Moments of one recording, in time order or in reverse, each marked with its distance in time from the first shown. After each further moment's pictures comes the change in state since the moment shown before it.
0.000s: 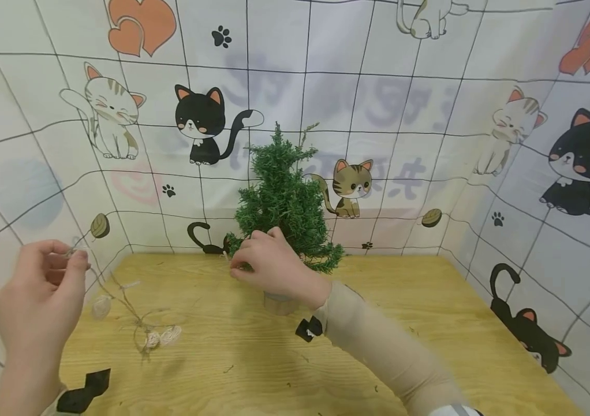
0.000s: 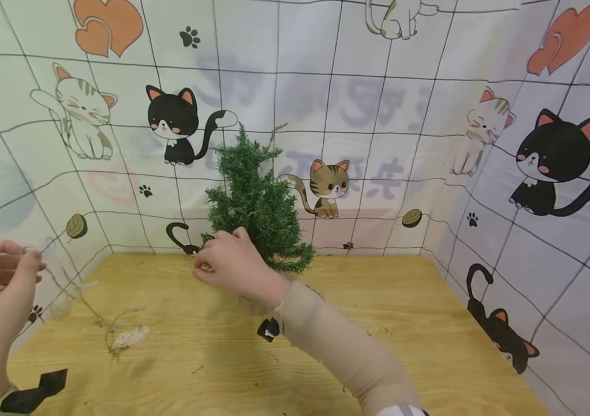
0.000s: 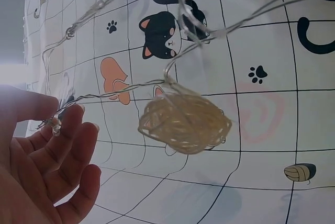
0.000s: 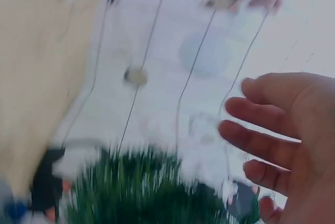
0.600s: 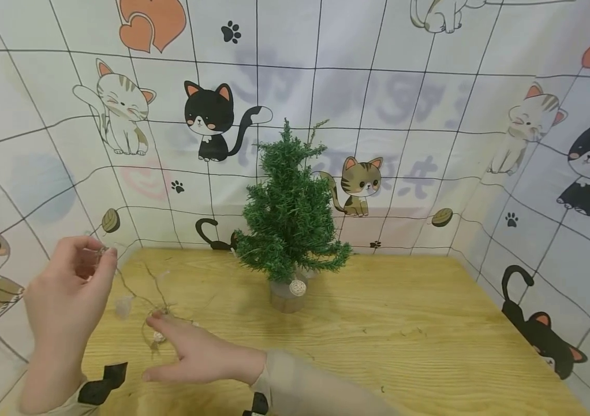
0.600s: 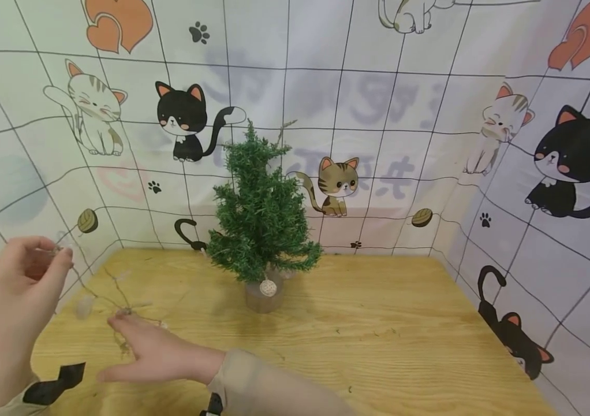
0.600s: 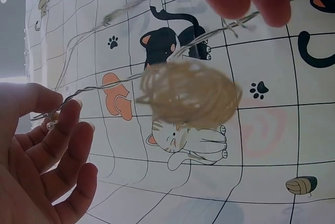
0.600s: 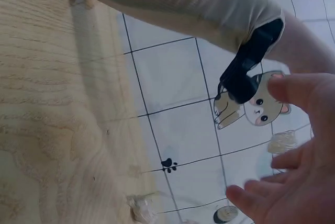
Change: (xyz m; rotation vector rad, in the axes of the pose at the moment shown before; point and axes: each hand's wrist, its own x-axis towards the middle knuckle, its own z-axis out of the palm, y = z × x) left_hand -0.006 0.006 0.007 -0.031 0.040 0.260; right_hand 0.014 -0.112 0.102 0.747 -0.358 -0.085
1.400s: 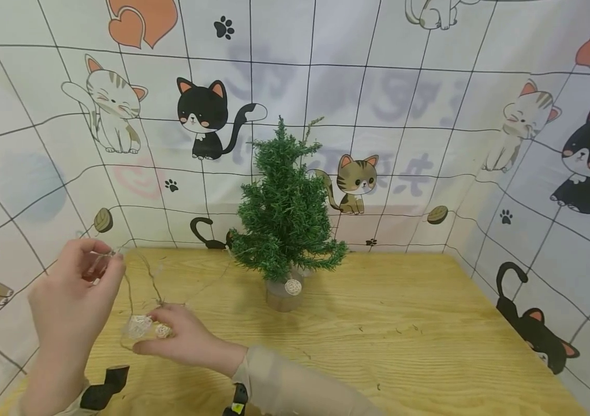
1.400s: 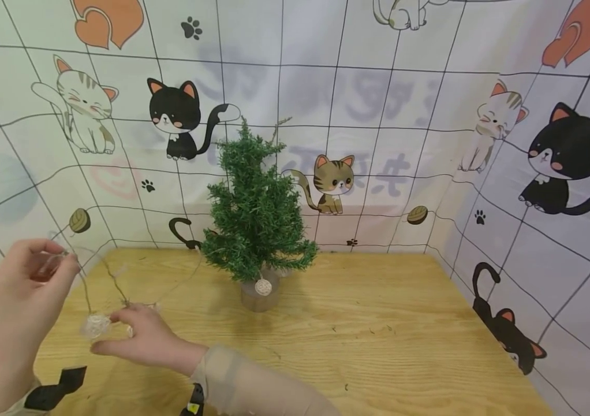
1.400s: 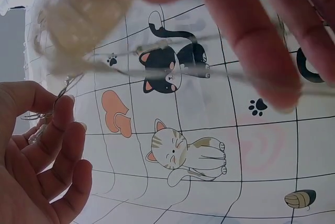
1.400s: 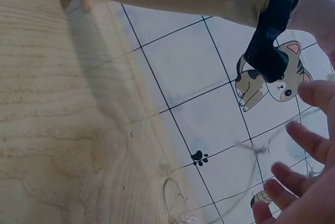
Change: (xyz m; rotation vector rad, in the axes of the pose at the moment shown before) left_hand -0.003 0.008 0.010 -0.050 0.019 0.080; right_hand 0.026 0.019 0.014 0.276 0.330 0.096
